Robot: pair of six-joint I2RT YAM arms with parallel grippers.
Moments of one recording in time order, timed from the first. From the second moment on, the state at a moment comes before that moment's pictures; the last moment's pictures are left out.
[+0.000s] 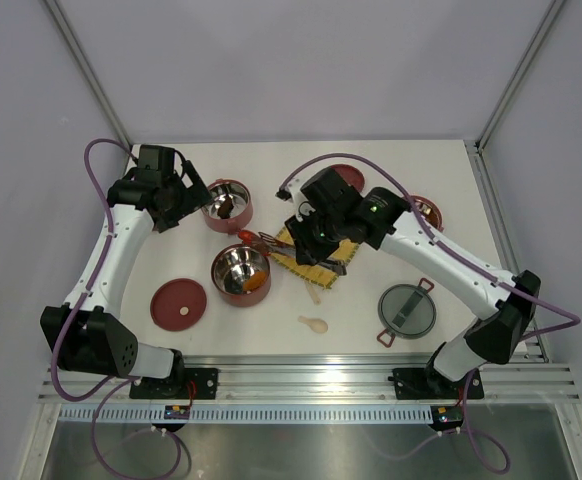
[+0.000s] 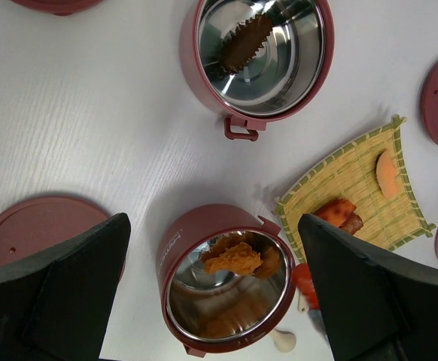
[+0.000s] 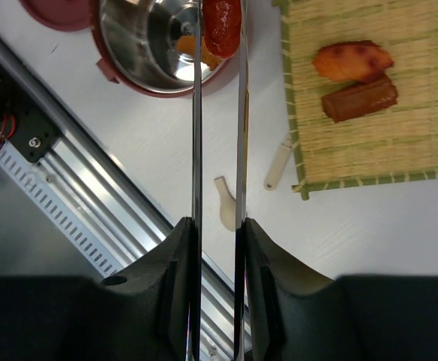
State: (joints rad) left arm -0.11 1.39 1.38 -0.89 -0.07 -0.64; right arm 0.85 1.56 1.63 -0.99 -0.13 0.15
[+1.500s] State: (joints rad) left arm -0.11 1.37 1.35 -0.89 -0.06 -0.64; right arm 0.81 1.46 1.53 -0.86 0.16 0.35
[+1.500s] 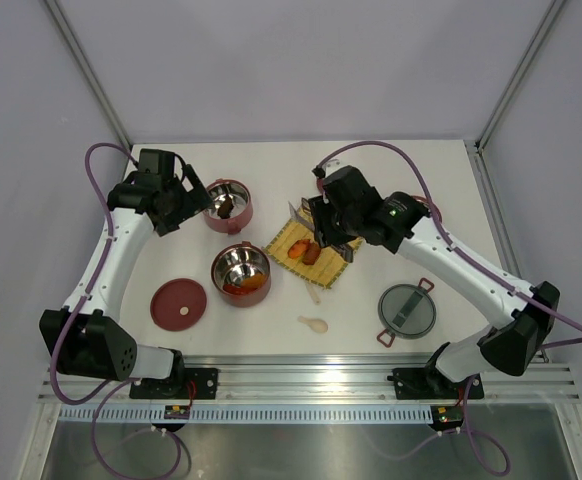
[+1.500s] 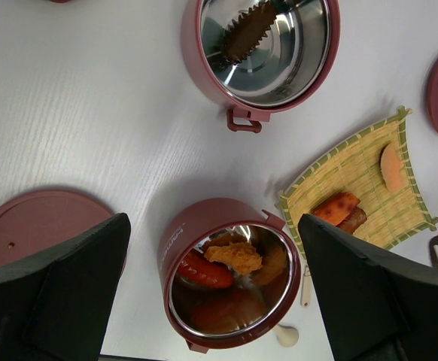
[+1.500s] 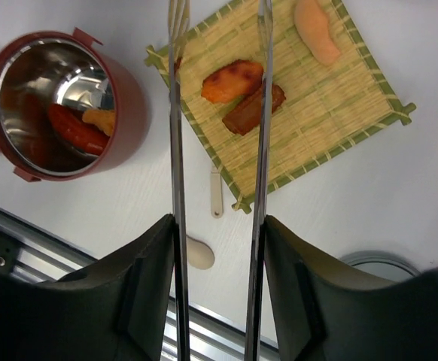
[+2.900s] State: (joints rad) left arm -0.11 1.37 1.33 -0.88 -0.06 -0.64; right arm 0.80 1.52 1.36 -0.91 0.11 0.52
